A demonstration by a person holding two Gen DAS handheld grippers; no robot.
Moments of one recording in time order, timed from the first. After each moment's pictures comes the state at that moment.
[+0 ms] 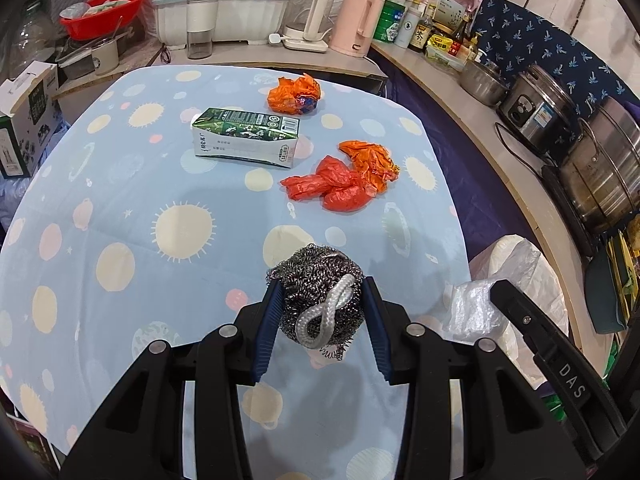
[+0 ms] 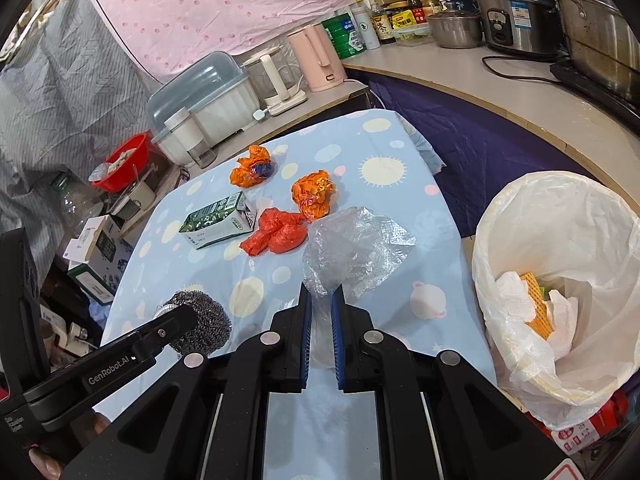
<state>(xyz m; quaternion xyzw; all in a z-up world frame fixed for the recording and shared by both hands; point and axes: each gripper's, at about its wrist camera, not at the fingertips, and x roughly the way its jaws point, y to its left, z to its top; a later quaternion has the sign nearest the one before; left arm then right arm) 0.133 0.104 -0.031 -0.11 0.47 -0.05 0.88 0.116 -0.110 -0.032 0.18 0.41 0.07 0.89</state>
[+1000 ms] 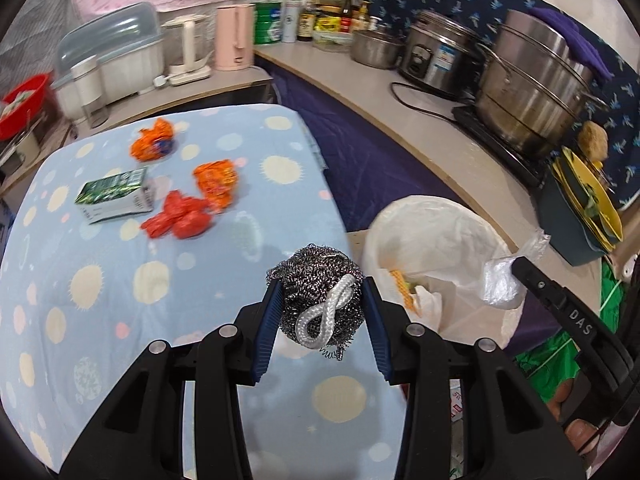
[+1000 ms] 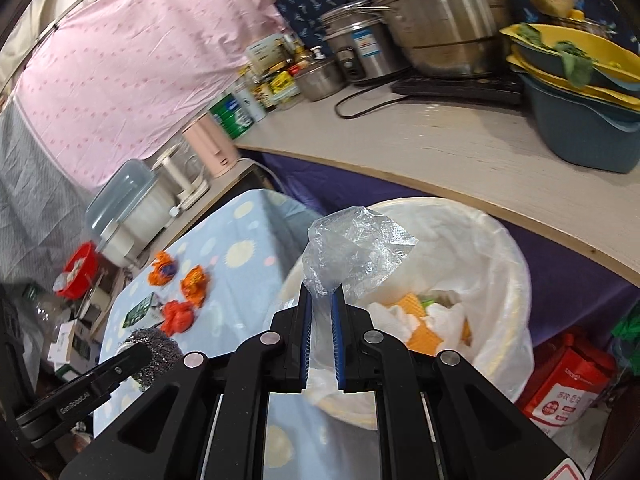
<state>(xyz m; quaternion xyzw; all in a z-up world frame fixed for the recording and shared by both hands) 0.119 -0.048 0.003 0.00 0.44 -0.17 0.88 0.049 -0.293 -0.028 0.28 0.33 -0.09 0.90</state>
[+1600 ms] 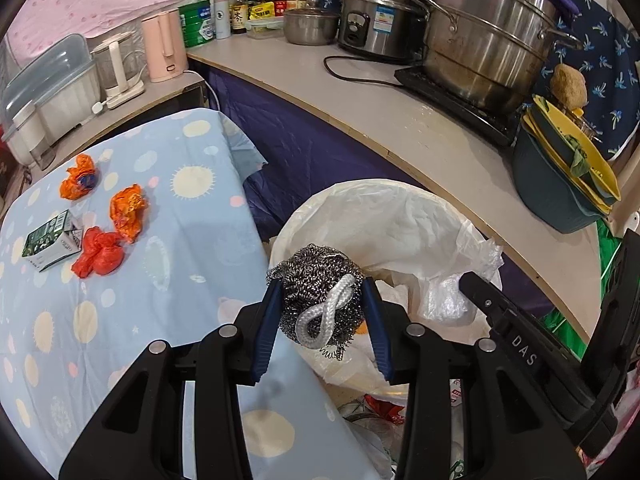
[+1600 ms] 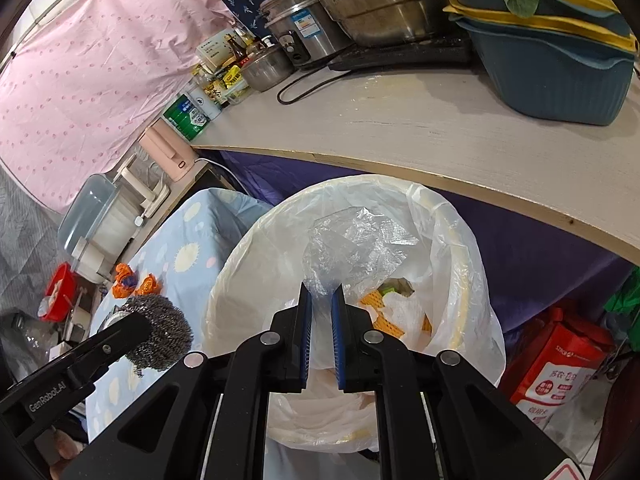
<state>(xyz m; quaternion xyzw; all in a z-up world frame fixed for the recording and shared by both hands) 0.133 -0.147 -0.016 0.07 0.46 -0.22 0.86 0.054 -0.333 -0.073 0.31 0.36 -0.12 0.87</state>
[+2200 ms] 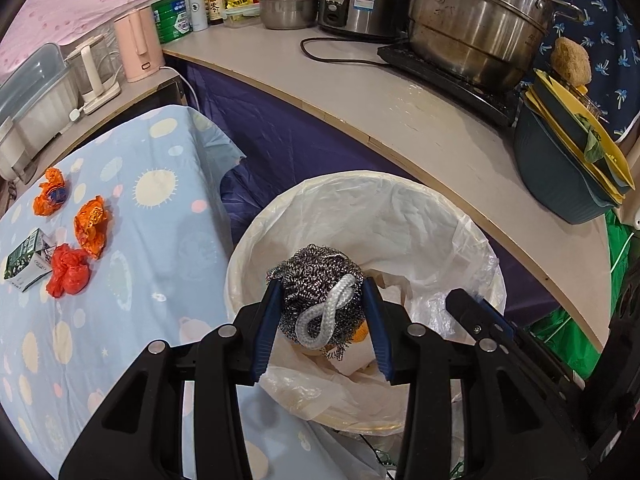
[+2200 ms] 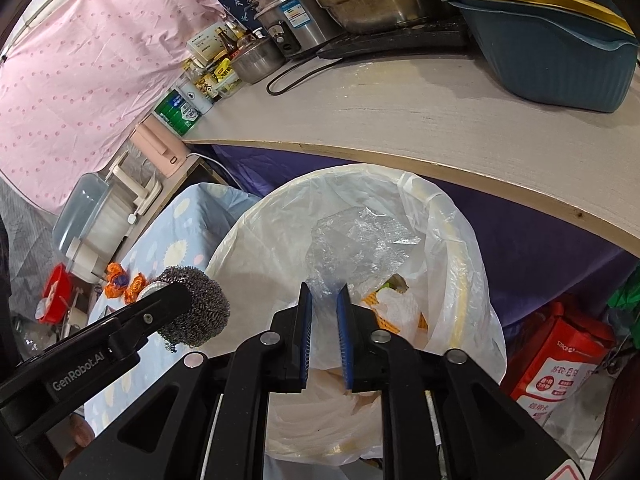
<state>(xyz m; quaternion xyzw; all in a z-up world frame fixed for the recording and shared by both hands) 0.150 -0.191 -0.038 0.09 0.47 -0.23 0.84 0.058 -0.340 -0.085 0.32 0.37 -0.13 0.86</state>
